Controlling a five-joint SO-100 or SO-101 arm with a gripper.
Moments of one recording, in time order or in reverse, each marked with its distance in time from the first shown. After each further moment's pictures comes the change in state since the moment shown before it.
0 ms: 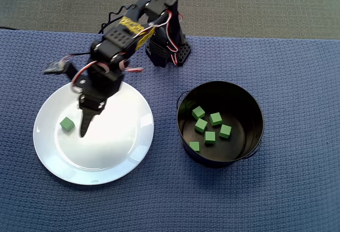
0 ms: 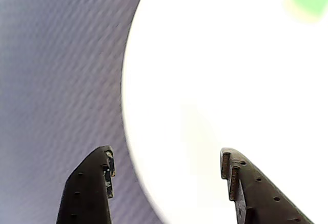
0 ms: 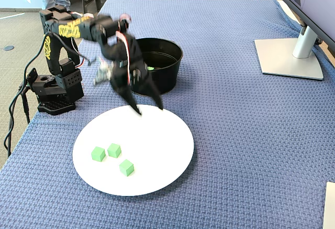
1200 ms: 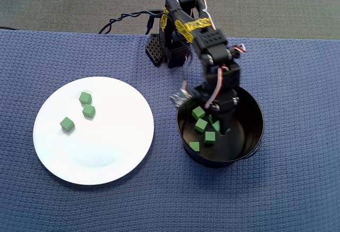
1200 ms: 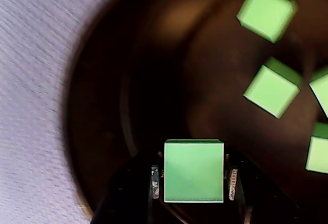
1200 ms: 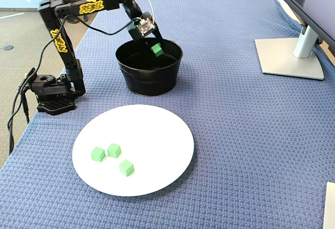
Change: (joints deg) arm -61.1 16.3 20.9 -2.6 29.1
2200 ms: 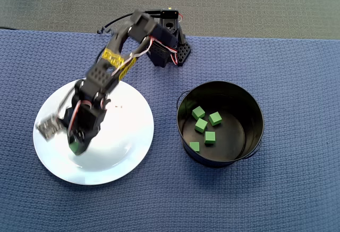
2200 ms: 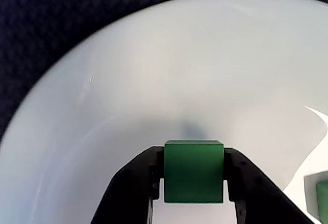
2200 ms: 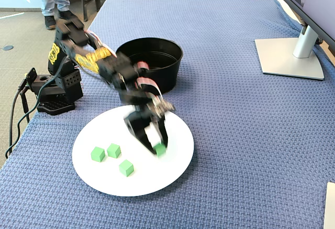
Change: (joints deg) arm 61.3 -34.6 -25.8 -13.0 -75.1
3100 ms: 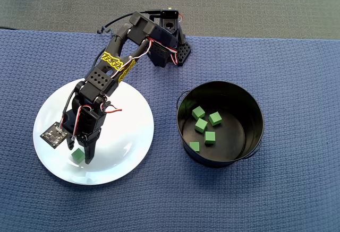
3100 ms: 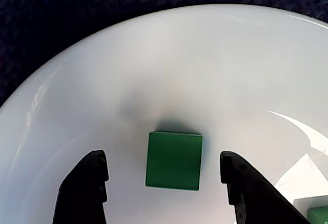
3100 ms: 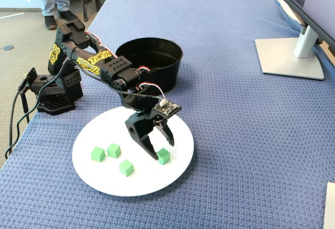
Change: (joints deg) arm 0.0 -6.9 -0.2 -4.7 -12.6
